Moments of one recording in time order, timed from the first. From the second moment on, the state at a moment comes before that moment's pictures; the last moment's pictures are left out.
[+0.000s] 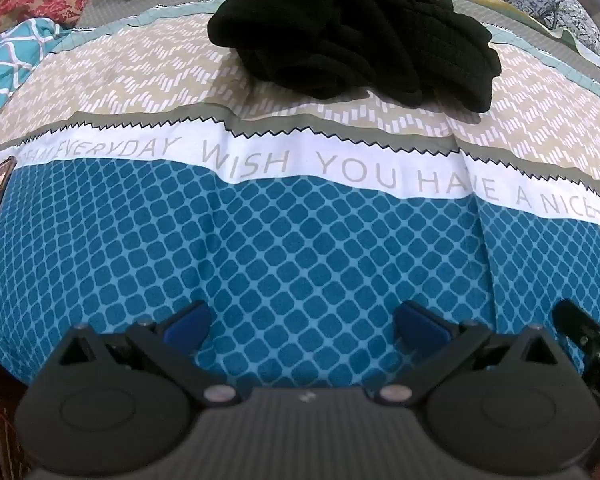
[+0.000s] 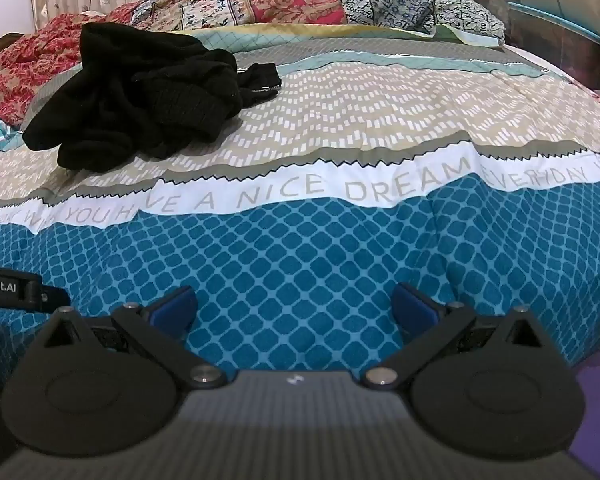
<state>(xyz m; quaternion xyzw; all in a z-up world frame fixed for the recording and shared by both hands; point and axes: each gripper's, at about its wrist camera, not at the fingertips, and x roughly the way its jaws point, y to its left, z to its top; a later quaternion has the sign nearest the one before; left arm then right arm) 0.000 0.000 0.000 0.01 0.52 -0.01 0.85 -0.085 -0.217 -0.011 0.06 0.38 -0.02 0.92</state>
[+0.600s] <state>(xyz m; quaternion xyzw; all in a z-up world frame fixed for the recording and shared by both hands) -0.008 -0.003 0.004 0.02 0.50 -0.02 0.87 -0.085 -0.217 -0.011 0.06 0.38 -0.02 0.92</state>
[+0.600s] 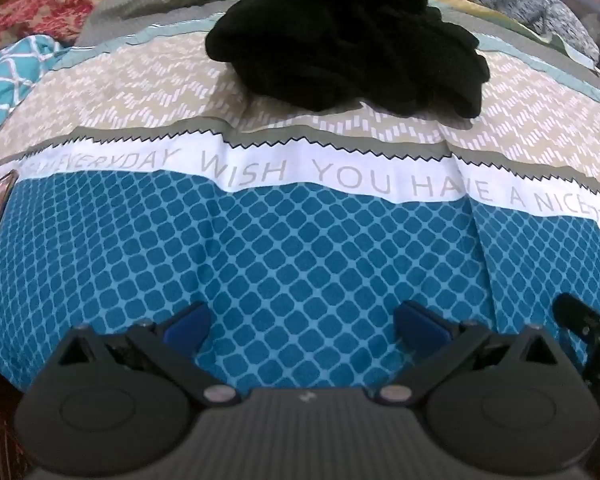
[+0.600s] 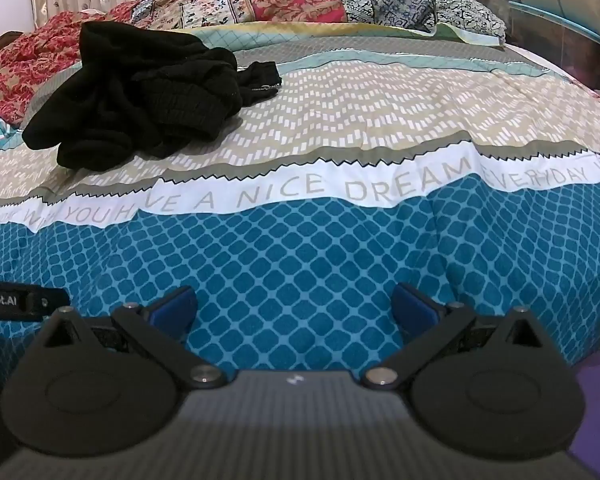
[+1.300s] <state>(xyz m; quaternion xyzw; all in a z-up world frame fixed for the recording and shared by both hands) 0.113 0.082 0.061 -0.16 0.41 -0.03 0.90 -0.069 -0.217 0.009 0.06 0.35 0.03 0.93</state>
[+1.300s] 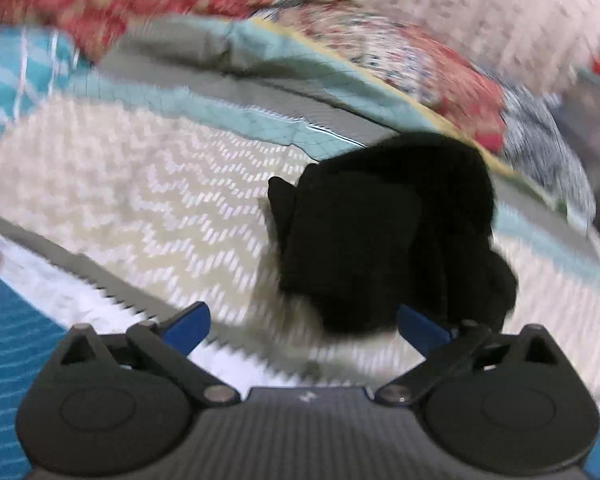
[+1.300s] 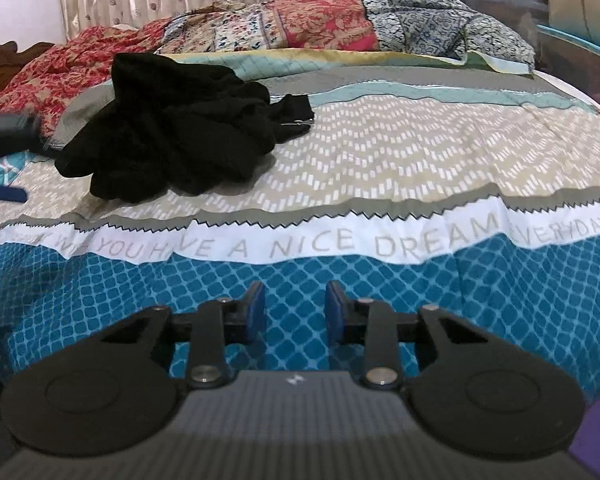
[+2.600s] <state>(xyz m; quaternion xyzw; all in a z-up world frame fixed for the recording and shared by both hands) 0.065 0.069 0.097 -0.18 0.37 -0.09 0.91 -0.086 -0.220 0.095 0.30 0.37 0.32 0.82</state>
